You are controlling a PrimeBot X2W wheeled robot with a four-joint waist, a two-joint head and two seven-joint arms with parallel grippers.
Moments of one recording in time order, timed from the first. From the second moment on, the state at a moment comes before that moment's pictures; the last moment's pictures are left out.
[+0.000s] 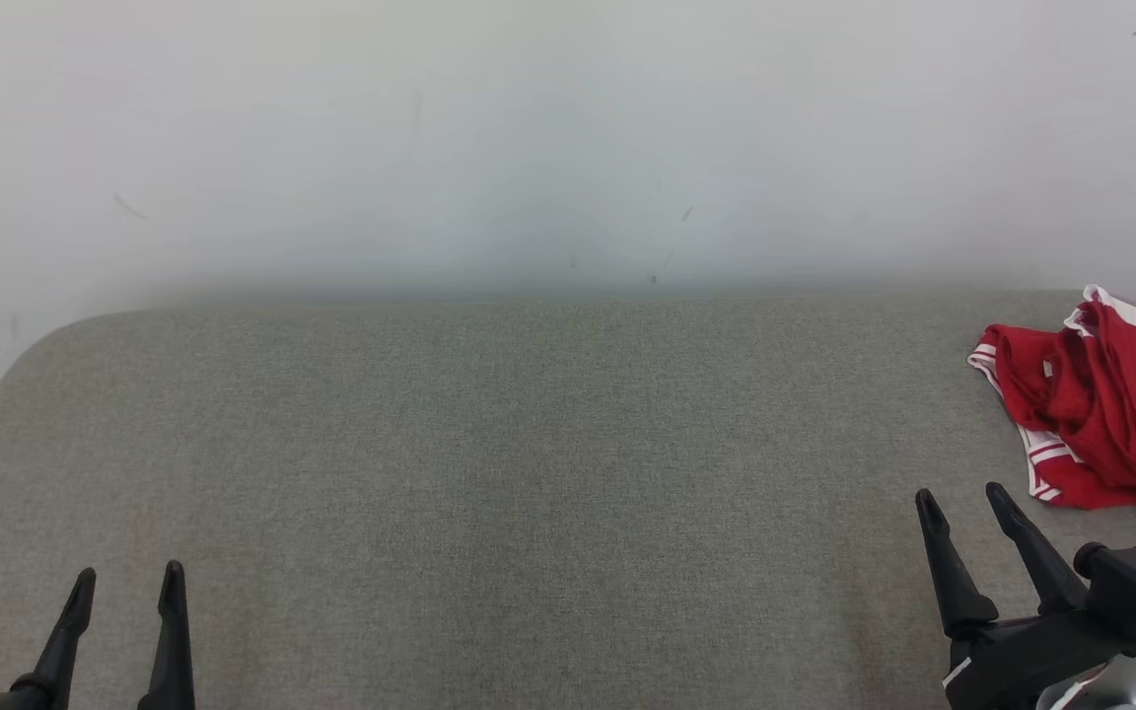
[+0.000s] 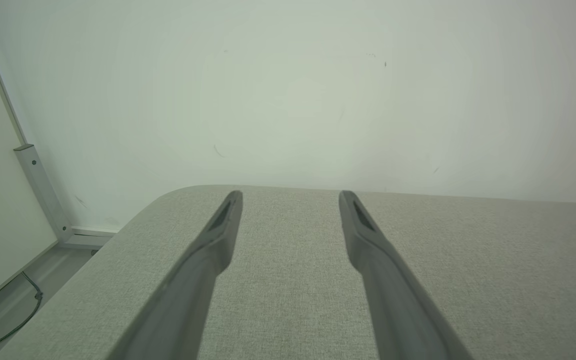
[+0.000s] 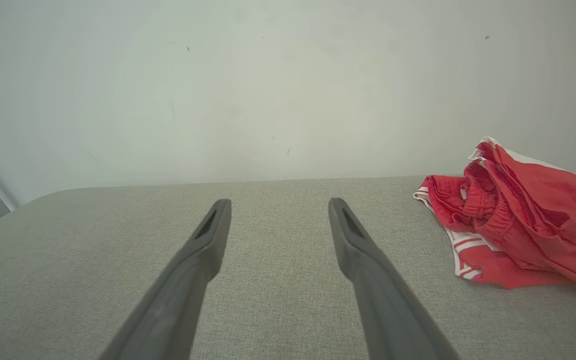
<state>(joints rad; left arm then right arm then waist) 0.10 0.38 -0.23 -0.01 -0.39 0.19 -0.24 0.01 -0.16 -0.02 0.15 0.35 0.13 -0.11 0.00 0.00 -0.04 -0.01</state>
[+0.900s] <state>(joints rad) 0.11 0.33 -0.25 0.04 -0.48 0.17 -0.23 0.03 -0.13 -0.06 0.20 0.40 0.13 -0.05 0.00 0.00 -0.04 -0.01</state>
